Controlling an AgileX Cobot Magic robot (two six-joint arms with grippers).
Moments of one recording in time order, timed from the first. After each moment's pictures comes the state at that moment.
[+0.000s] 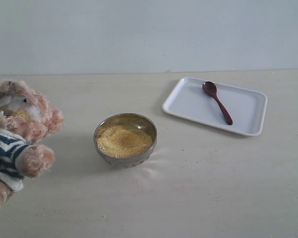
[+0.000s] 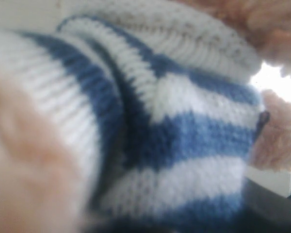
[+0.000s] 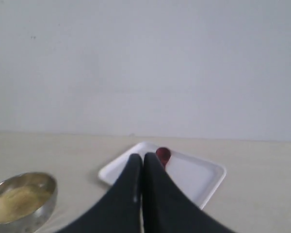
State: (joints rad) left arm 0.43 1.30 -0.61 -0.86 1.08 0.94; right arm 0.21 0.01 -0.21 0.27 0.29 -0.15
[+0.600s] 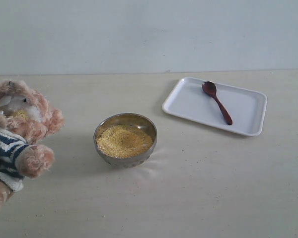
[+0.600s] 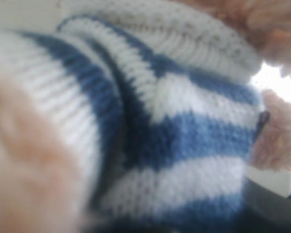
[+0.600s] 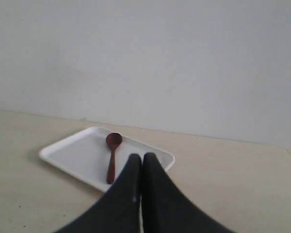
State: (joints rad) left arm 0.43 1.30 -0.61 -0.86 1.08 0.94; right arm 0.15 0.01 0.00 0.15 0.06 -0.23
